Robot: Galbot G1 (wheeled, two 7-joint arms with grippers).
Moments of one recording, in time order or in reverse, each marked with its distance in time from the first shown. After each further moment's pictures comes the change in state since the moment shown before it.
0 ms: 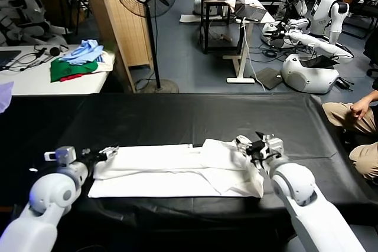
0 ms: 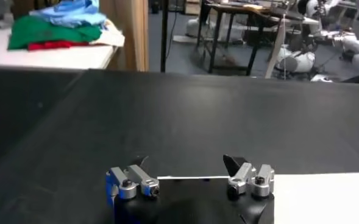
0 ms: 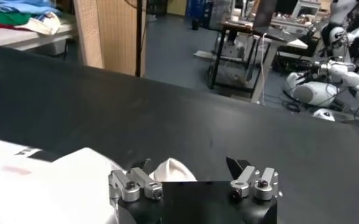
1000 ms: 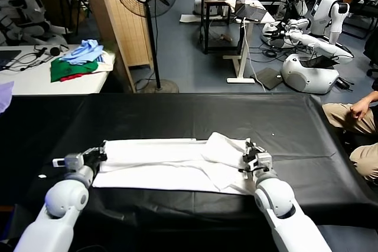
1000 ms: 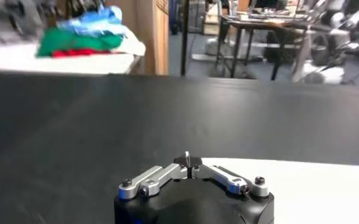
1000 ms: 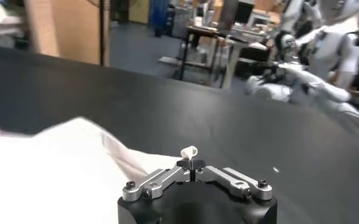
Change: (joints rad) left arm -0.016 -0.107 0.023 0.116 0.322 -0.208 0.039; right arm -0.142 0.127 0.030 -0.018 -0.113 0.162 0.135
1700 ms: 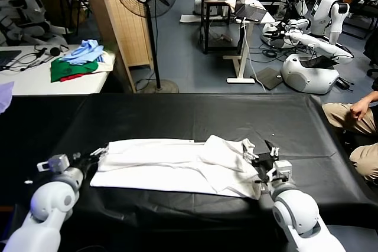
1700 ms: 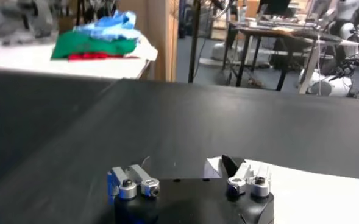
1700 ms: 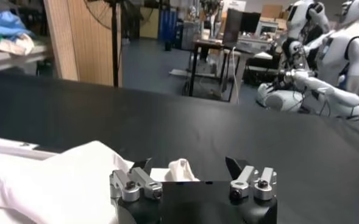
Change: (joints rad) left arm 0.073 0.017 -0.110 -0.078 -0.303 0.064 -0.049; right arm -0.143 -0.049 0.113 0.218 0.051 0.015 -0.061
